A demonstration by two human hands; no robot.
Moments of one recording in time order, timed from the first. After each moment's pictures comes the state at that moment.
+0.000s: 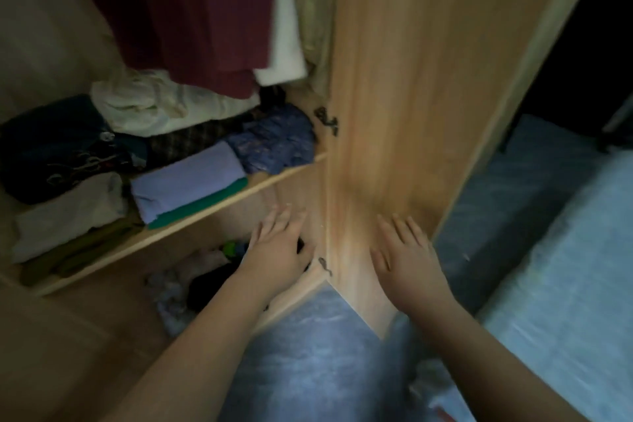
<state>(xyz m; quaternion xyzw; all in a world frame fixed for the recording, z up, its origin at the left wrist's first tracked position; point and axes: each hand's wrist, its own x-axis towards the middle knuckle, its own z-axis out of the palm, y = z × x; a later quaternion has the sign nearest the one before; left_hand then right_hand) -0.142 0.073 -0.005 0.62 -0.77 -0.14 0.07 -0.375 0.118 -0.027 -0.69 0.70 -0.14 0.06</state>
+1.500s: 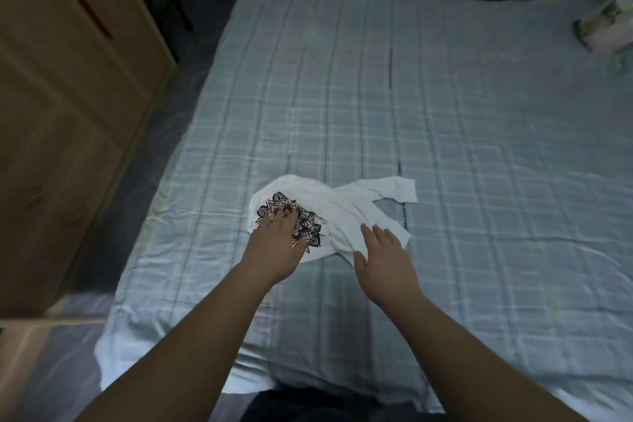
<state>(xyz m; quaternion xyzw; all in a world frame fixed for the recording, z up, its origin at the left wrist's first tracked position) -1.004 0.364 -0.211 0.27 -0.93 -0.22 -0.12 -1.109 0.565 -0.207 -0.29 0.93 -0.10 0.21</state>
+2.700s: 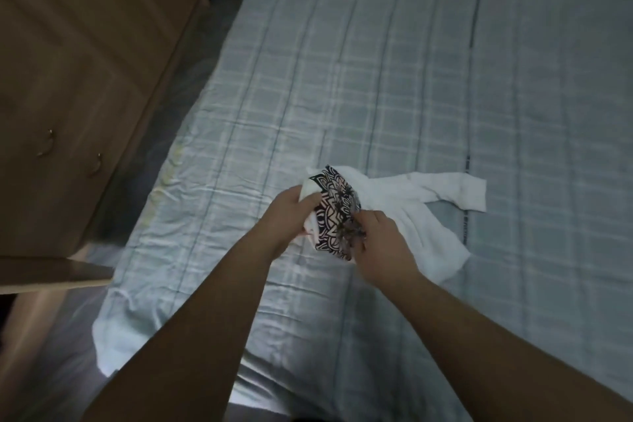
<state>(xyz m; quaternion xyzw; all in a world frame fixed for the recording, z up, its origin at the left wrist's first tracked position) -1.066 0.283 -0.296 0.44 -0.57 -0.70 0.00 -1.164 0.451 -0.325 -0.36 0.87 -0.21 0.26</state>
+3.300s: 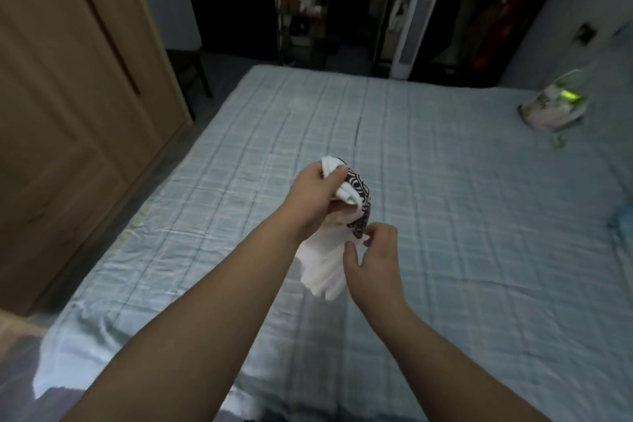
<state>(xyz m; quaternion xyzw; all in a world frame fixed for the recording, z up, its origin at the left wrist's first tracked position) -1.136 0.583 -0.021 0.27 -0.57 -0.76 0.18 -1.147 0.732 -0.099 -0.28 0.84 -0.47 0.03</state>
